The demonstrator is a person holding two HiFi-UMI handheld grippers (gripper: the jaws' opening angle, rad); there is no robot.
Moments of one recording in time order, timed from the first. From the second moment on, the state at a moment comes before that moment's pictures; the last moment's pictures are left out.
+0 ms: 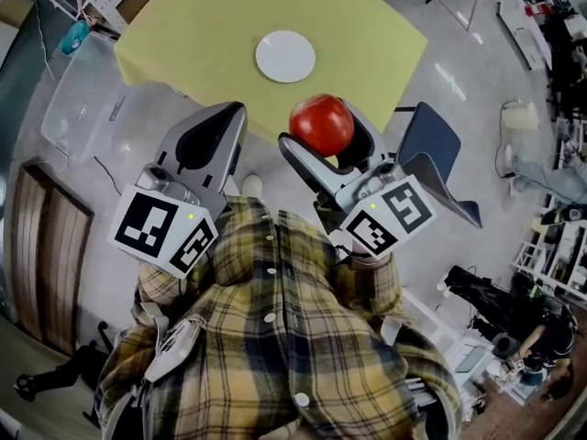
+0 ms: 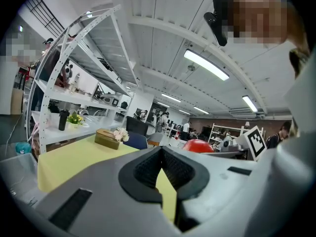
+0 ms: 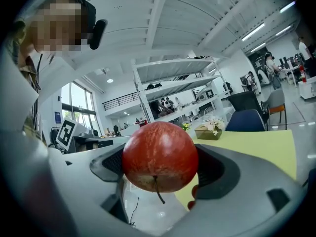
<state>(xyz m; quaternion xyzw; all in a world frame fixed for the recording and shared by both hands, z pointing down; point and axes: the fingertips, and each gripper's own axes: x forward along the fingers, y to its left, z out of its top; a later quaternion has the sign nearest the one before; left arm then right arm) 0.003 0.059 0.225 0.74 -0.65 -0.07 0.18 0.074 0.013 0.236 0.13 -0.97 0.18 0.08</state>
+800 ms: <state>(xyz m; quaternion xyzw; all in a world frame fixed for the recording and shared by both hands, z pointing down) -0.129 -0.072 0.227 0.83 -0.53 -0.03 0.19 -0.052 -0.095 0.244 0.27 -0.94 0.20 0.06</state>
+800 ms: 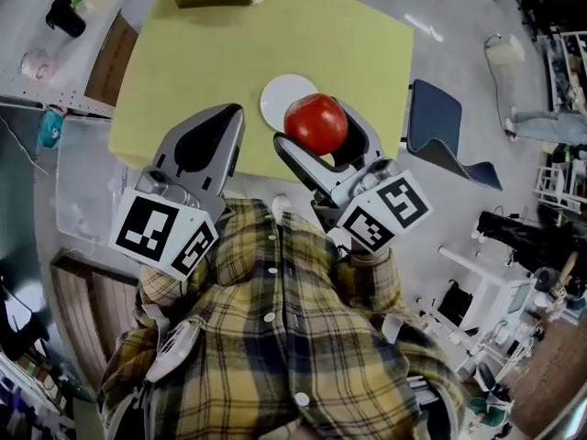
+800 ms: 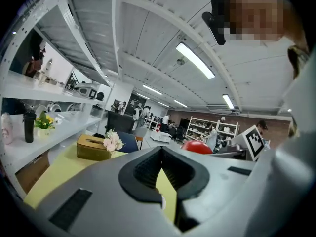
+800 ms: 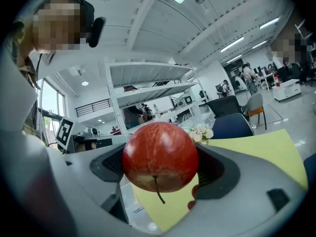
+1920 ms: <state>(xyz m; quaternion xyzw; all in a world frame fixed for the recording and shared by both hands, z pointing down) -0.143 -0.163 0.265 0.89 -0.39 0.02 0.24 -0.066 -0.171 0.284 0.40 -0.88 0.25 0.08</state>
